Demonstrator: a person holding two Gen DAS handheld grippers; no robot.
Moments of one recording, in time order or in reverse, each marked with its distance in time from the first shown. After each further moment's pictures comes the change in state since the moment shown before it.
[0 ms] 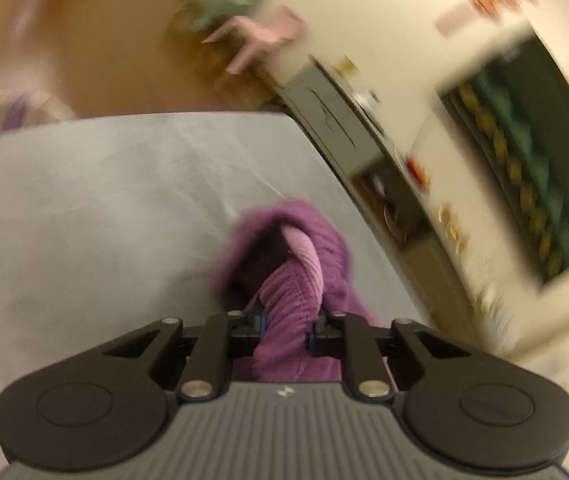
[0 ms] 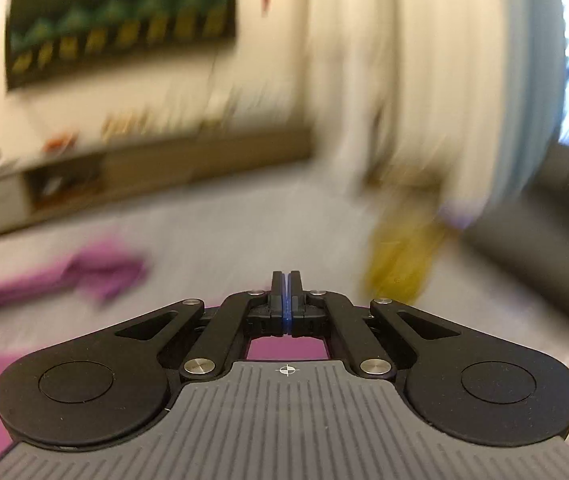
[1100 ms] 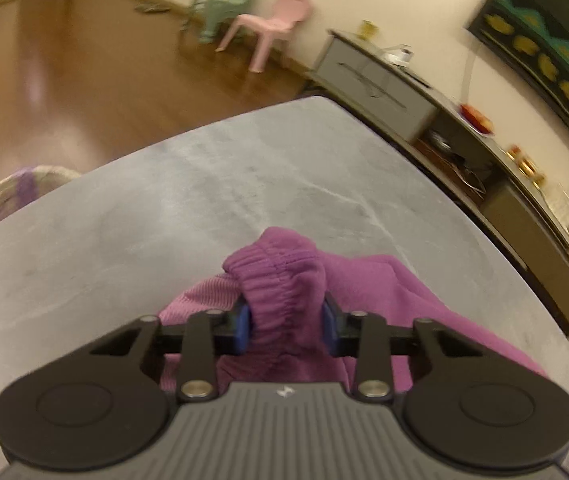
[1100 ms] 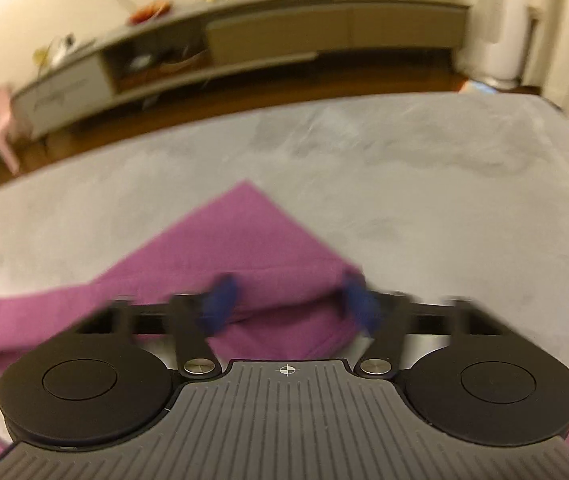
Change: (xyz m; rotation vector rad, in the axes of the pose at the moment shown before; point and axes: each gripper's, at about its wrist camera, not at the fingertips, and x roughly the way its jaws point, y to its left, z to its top) left arm 0.099 -0.082 0.008 0.463 0.002 0.218; right arm 0.234 0.211 0.038 -0.152 0.507 0.392
